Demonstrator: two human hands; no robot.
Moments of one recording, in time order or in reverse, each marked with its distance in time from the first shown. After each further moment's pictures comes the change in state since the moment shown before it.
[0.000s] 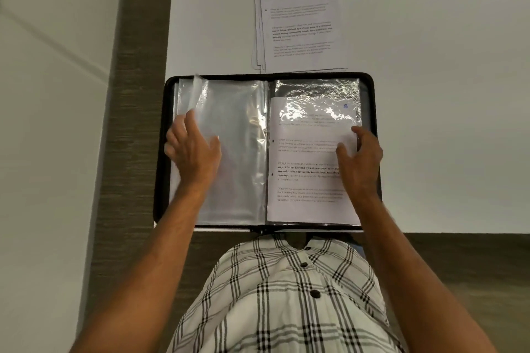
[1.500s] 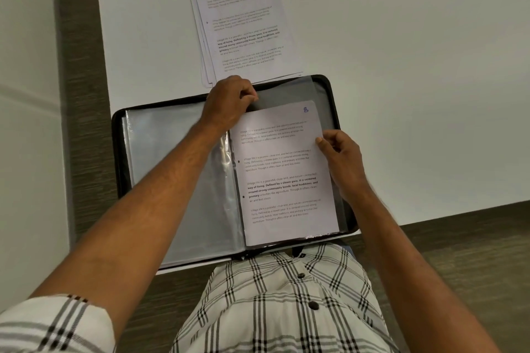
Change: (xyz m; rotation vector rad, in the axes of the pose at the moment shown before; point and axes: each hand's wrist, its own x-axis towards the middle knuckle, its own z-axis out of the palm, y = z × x) left_hand 0.104 0.170 0.048 -0.290 -0.405 0.648; right_hand 0.033 0.001 -0.030 0.337 -0.179 0.195
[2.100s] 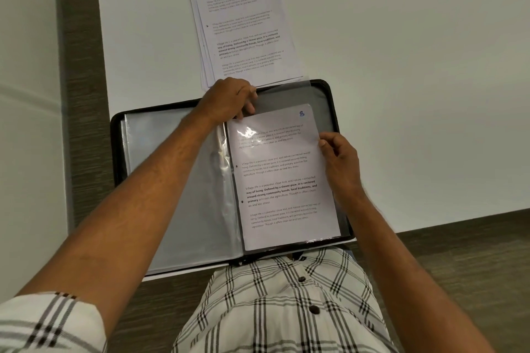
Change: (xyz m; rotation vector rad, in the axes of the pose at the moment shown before) left_hand 0.015 0.006 -0.017 -0.151 -0.230 -0.156; right_hand 0.003 0.001 0.008 -0.042 0.053 -0.065
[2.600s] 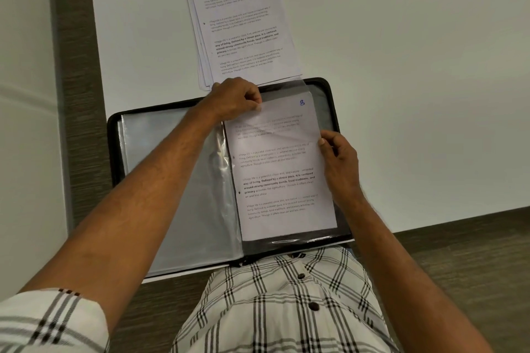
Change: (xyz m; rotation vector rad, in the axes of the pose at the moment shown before) left_hand 0.018 0.002 0.002 0.275 -0.126 0.080; right_hand -0.001 0.003 0.003 0.041 0.006 -0.023
